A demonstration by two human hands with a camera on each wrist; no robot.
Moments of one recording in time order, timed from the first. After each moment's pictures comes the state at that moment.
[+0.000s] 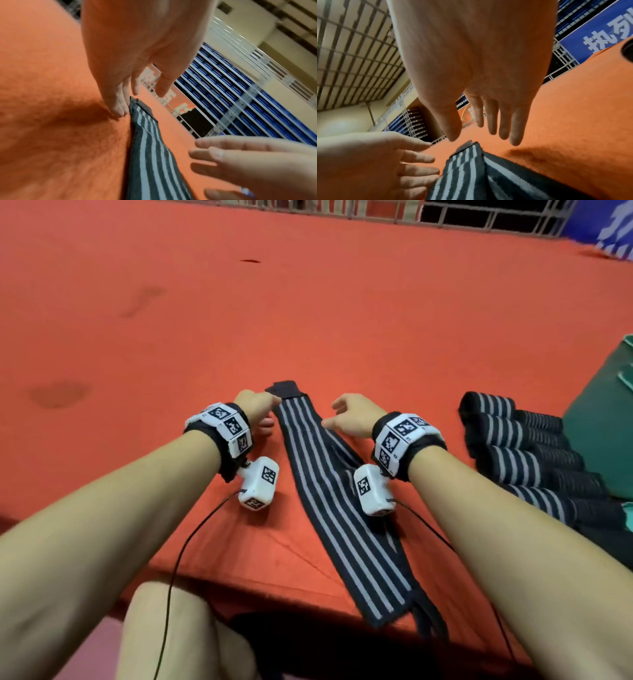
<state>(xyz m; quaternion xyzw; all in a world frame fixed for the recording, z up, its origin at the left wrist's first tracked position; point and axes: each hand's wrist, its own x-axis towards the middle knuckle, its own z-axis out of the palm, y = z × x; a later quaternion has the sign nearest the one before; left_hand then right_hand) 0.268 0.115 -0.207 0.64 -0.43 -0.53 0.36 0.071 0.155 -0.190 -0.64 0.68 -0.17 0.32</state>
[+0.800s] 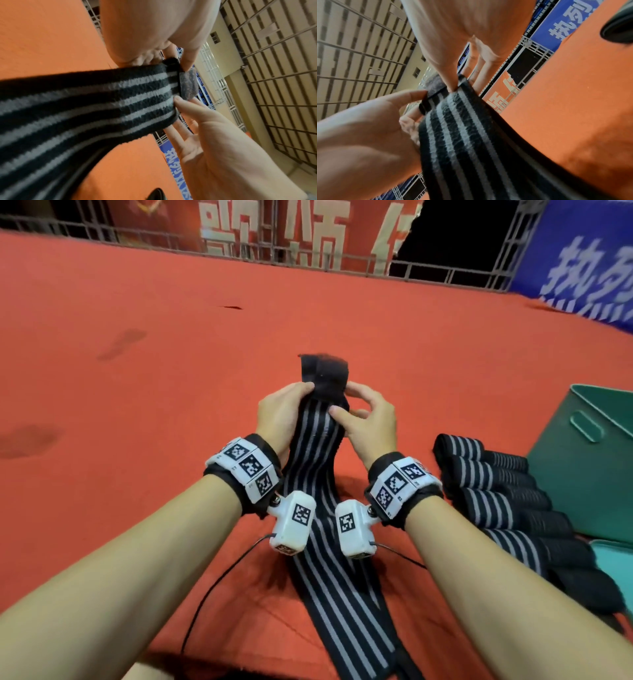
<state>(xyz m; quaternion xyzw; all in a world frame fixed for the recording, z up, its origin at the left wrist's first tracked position) 0.192 0.145 -0.138 0.40 -0.43 -0.58 0.57 0.050 0.160 -0.161 -0.54 0.53 -0.62 0.22</state>
